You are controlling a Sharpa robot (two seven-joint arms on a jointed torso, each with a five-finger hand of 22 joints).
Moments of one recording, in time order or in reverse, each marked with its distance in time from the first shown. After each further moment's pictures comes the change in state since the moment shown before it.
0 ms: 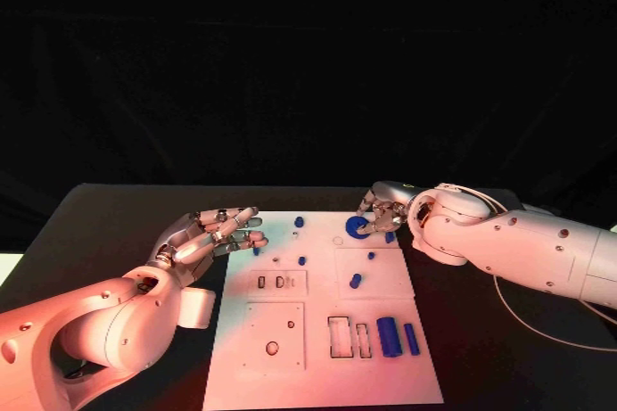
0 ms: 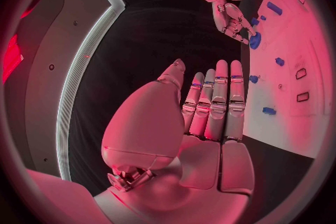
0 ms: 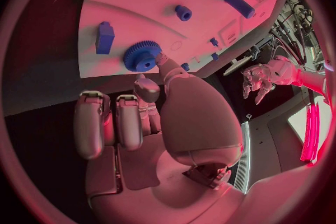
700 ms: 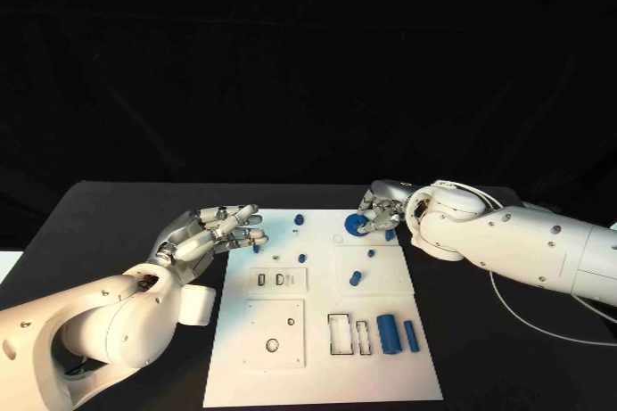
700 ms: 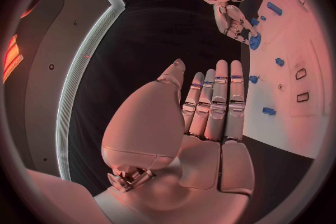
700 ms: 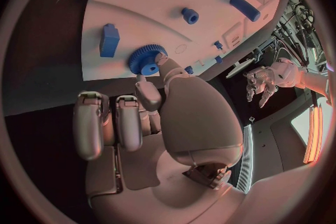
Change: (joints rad) left arm 0.000 0.001 0.000 -0.002 0.000 0.002 -0.002; left_hand 0.000 0.000 0.000 0.000 0.000 0.000 0.000 0.000 0.000 0.000 0.000 0.000 0.000 0.000 0.000 0.000 0.000 0.000 0.000 0.000 0.000 0.000; right arm -0.001 0.021 0.003 -0.029 -0.013 0.030 -0.017; right_hand 0.024 0.024 0.001 -0.001 0.011 0.015 0.001 0.013 0.000 0.033 -0.002 0.092 0.100 0.000 0.000 0.019 0.000 -0.015 0.004 0.004 0.015 0.024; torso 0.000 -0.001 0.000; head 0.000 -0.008
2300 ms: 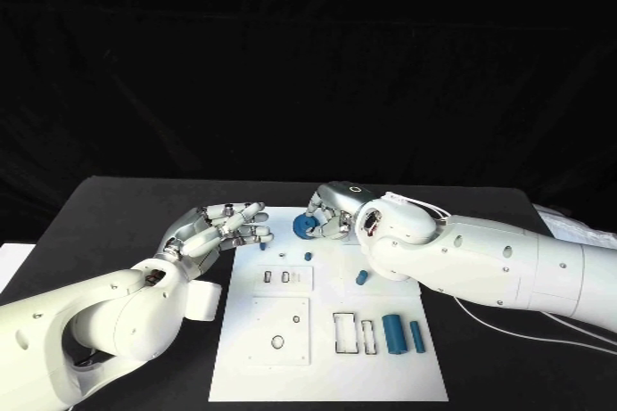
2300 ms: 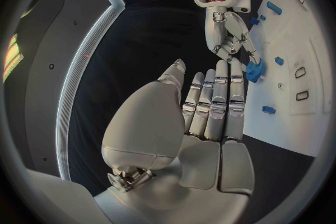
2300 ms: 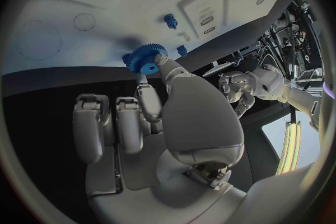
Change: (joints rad) left arm 0.000 0.000 0.000 -0.004 0.000 0.005 -0.002; left_hand 0.004 0.004 0.001 -0.007 -0.006 0.000 0.000 0.000 0.000 0.000 0.000 -0.004 0.000 0.000 0.000 -0.004 0.004 0.000 0.000 0.000 0.000 -0.003; right arm -0.020 0.168 -0.007 0.098 -0.169 -0.147 -0.056; right_hand -0.021 0.022 0.098 -0.025 -0.005 0.075 -0.014 0.028 0.004 0.044 -0.025 0.070 0.099 0.000 -0.007 0.019 0.000 -0.016 0.016 -0.012 0.035 0.000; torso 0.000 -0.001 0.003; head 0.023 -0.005
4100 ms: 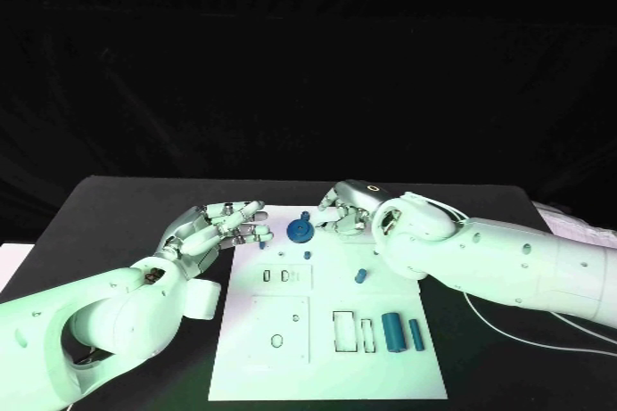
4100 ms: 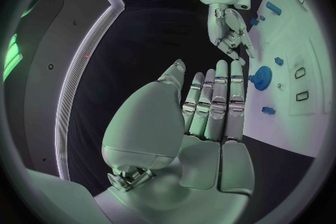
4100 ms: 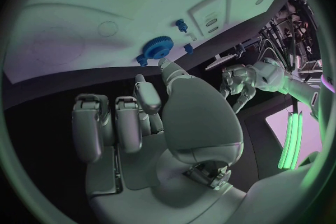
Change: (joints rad) left arm 0.000 -0.008 0.000 0.001 0.000 0.003 -0.004; left_hand -0.004 0.004 0.000 0.000 -0.004 0.000 0.000 0.000 0.000 0.000 0.000 -0.004 0.000 0.000 0.000 -0.004 0.002 0.000 0.000 0.000 0.000 -0.001; right arm -0.004 -0.104 -0.001 0.017 0.116 -0.069 0.098; right_hand -0.026 -0.027 -0.067 0.068 0.008 -0.099 0.023 -0.054 -0.005 -0.034 0.033 -0.082 -0.014 0.000 0.015 0.000 -0.001 0.000 -0.006 0.016 0.004 0.000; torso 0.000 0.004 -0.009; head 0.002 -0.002
